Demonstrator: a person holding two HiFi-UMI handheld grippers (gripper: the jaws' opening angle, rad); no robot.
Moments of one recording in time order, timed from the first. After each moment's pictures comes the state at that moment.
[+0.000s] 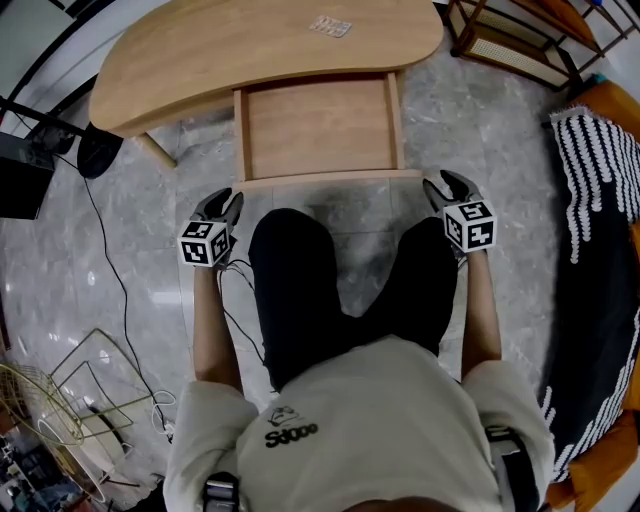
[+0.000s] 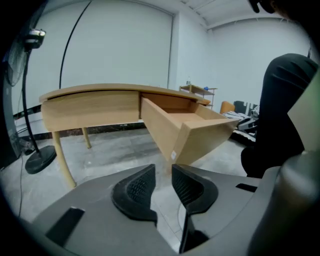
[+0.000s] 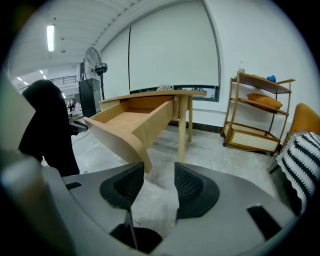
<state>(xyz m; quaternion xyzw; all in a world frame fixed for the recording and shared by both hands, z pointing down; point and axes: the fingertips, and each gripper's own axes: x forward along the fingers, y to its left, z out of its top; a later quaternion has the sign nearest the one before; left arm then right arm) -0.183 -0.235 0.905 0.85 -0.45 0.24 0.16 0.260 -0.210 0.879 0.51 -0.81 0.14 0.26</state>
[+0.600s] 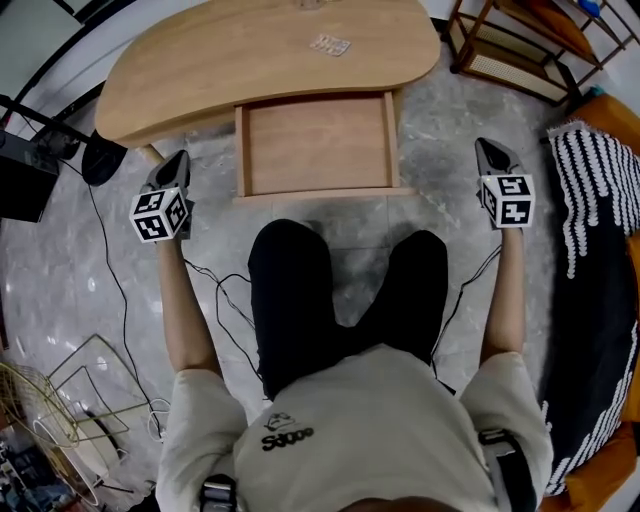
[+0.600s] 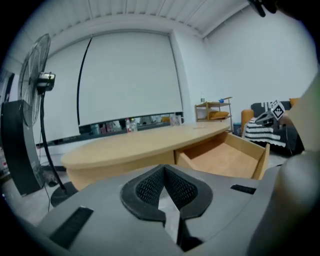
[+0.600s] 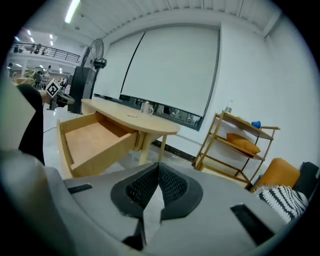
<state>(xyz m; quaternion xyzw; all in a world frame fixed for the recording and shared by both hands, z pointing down) -0.244 -0.334 0.755 0.81 -0.56 0.19 0.04 0.353 -0.290 0.757 0.59 -0.76 -0.01 0.28</state>
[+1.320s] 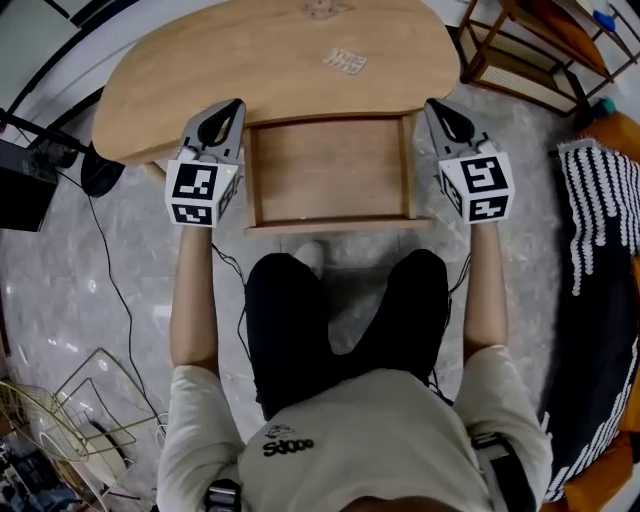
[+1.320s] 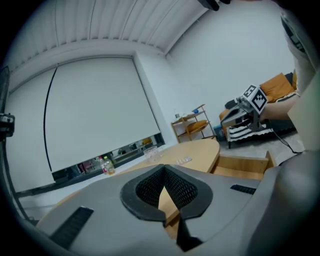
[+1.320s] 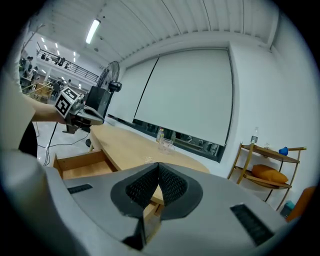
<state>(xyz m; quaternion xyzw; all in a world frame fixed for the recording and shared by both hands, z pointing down) -0.094 -0.403 0.647 0.86 -0.45 0.17 -0.15 0.184 -0.374 0.653 0.53 -0.82 -0.11 0.17</state>
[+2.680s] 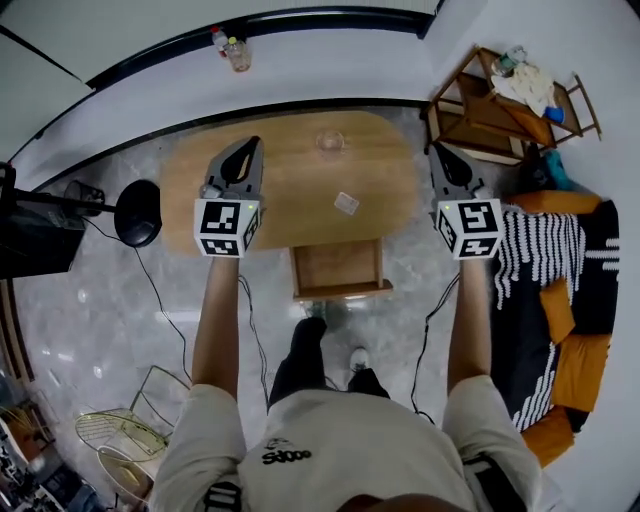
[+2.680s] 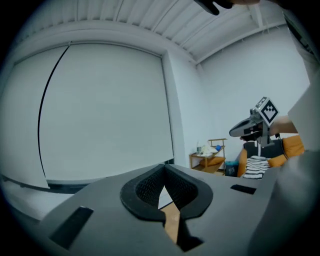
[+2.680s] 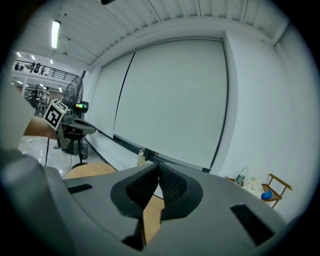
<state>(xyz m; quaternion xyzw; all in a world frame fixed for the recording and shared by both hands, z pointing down) -0.116 -0.609 0.210 0.88 -0.46 0.11 -0.04 0.169 -0.561 0.190 0.58 -0.79 -0.02 0.18</state>
